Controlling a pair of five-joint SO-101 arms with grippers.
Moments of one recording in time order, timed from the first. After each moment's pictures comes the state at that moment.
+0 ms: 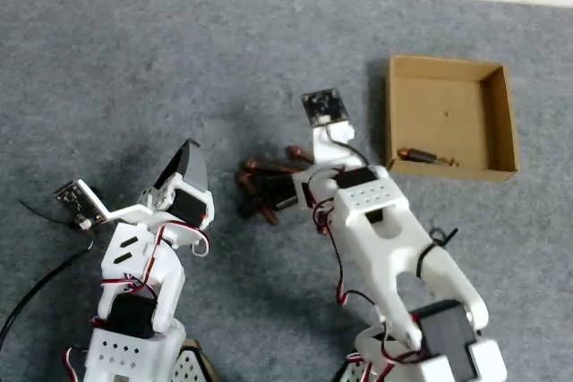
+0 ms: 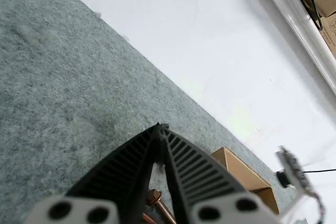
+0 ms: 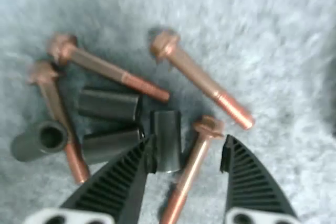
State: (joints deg) left arm 4.8 -102.1 96.0 20.2 51.8; right arm -23.5 -13.0 44.6 35.9 0.6
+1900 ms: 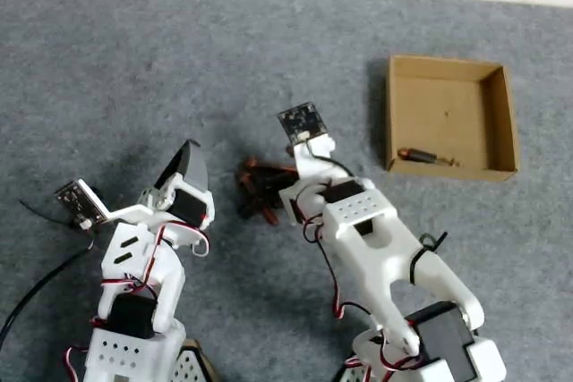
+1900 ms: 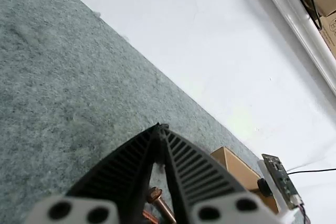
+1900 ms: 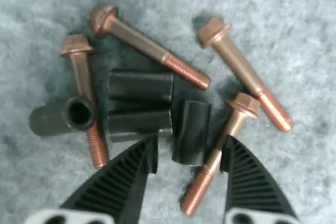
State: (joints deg) left arm 5.0 -102.1 96.0 20.2 51.8; right arm -27.9 -12.0 49.2 32.1 4.2
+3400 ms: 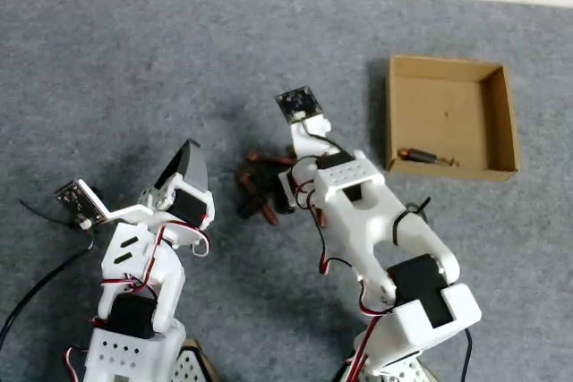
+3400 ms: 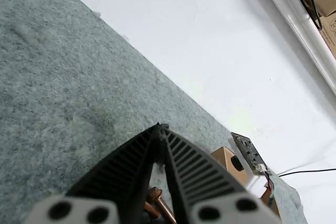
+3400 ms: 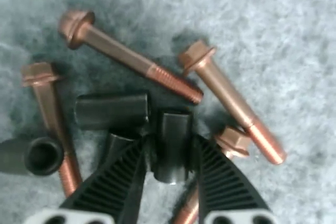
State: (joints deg) left arm 5.0 -102.1 96.0 20.2 51.8; right arm -25.7 5.4 34.3 37.3 6.4
